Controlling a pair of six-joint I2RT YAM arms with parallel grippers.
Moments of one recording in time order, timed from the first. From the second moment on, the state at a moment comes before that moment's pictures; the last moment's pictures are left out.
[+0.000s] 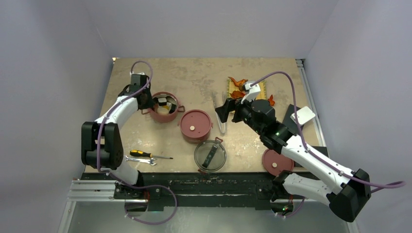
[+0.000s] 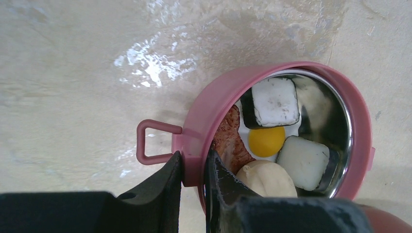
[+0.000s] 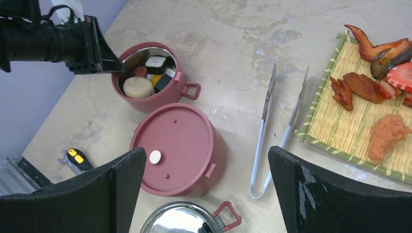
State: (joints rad) left arm -0.06 1.60 1.08 -0.39 -0.14 -0.35; right arm 0.71 1.02 0.82 -0.04 0.14 0.40
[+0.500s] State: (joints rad) left arm -0.06 1.47 1.17 -0.53 -0.11 -0.30; right arm 0.71 1.00 0.81 -0.07 0.17 0.41
